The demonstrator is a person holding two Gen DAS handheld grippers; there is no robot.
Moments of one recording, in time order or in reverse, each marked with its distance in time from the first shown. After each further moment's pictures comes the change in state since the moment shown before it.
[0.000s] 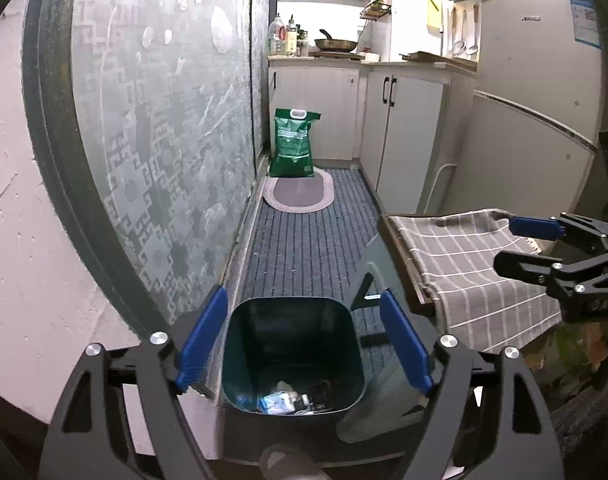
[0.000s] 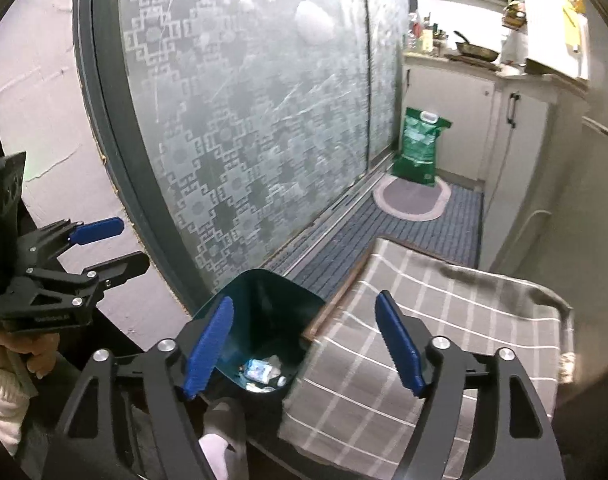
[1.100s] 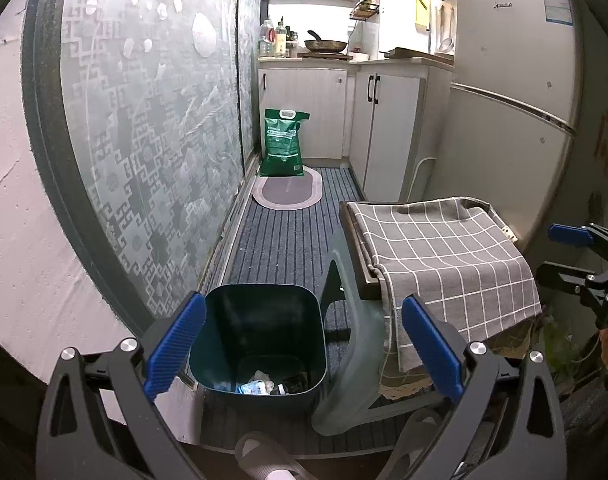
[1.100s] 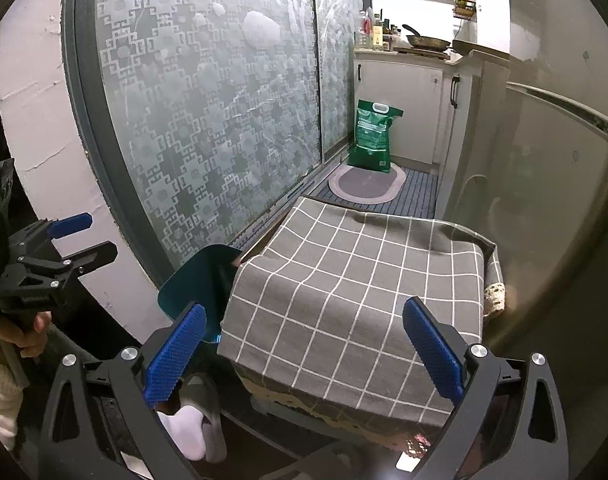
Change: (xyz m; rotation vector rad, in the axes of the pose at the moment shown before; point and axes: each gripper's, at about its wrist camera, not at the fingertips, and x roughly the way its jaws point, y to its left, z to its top) left arm -0.015 -0.050 -0.023 0.004 0.000 0.000; right arm -0.061 -0.046 -0.060 0.061 0.014 -0.092
